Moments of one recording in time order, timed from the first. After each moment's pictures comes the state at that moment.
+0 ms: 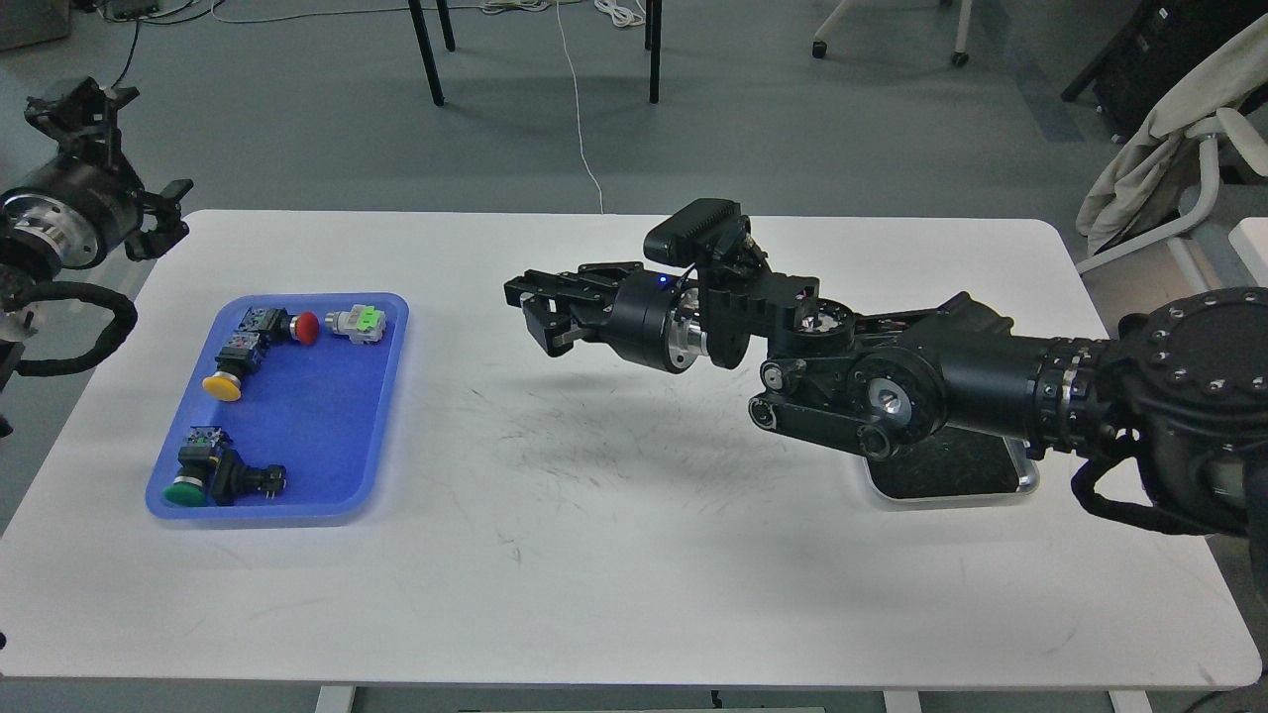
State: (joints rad) left arm -0.96 0.58 -0.46 -0.43 -0.06 -0.31 -0.11; right arm 1.25 0.00 -0.31 0.88 -1.21 -0.26 0.29
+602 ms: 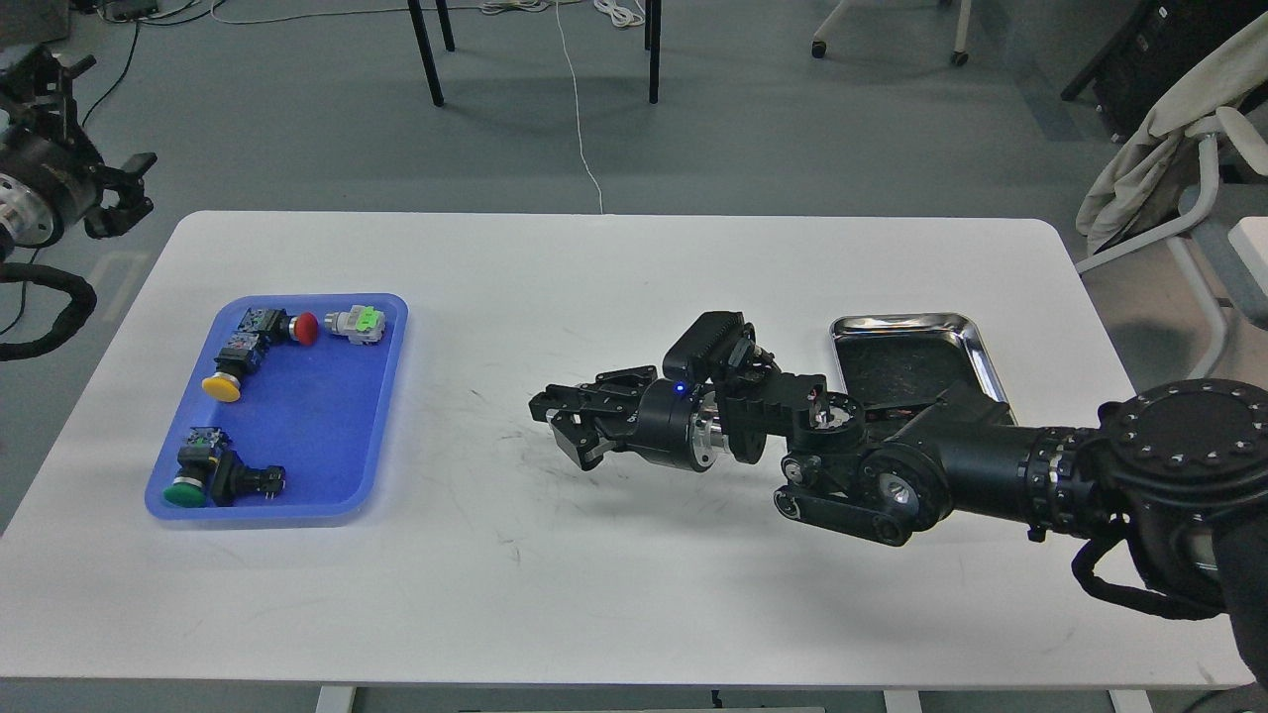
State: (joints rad) left arm -0.96 0.66 -0.46 -0.48 -0.06 -0.31 -0.11; right arm 1.09 0.00 -0.32 0.84 -1.33 -0.27 0.36
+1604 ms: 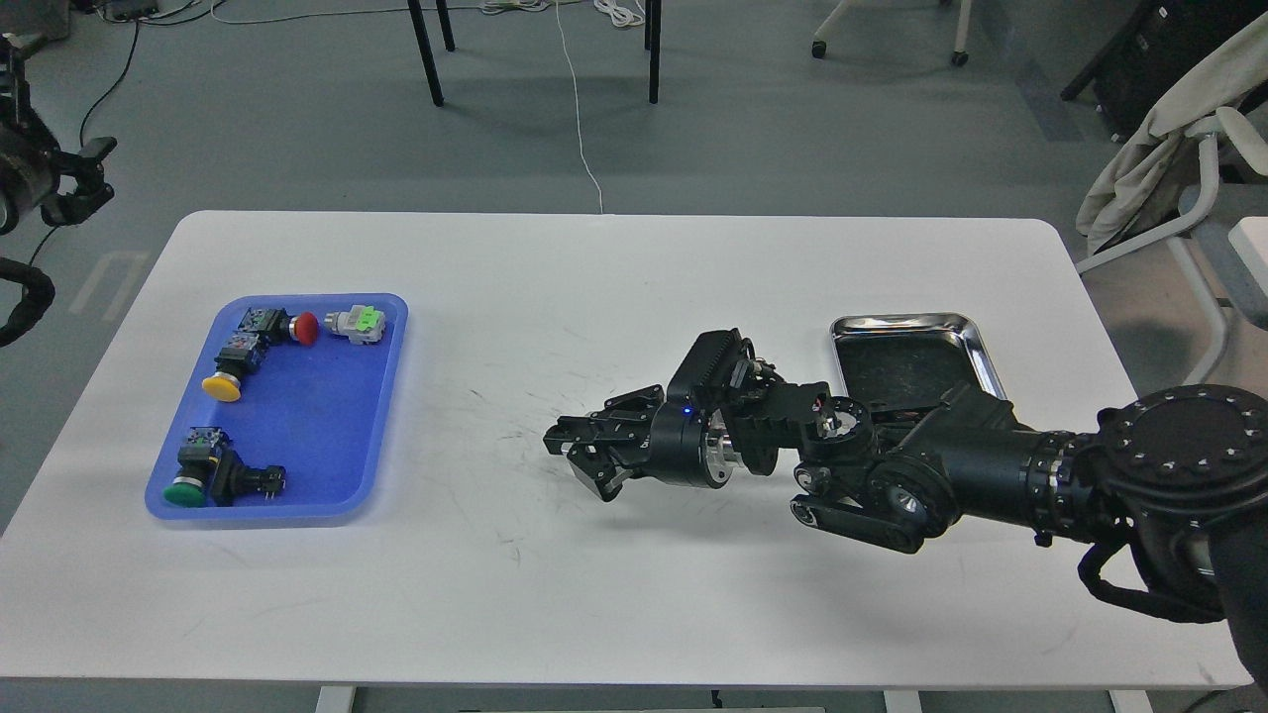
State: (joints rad) left arm -0.97 0.71 -0.46 -0.51 -0.06 -0.31 -0.11; right arm 1.08 0.00 -0.35 0.81 -1.43 -0.26 0.41
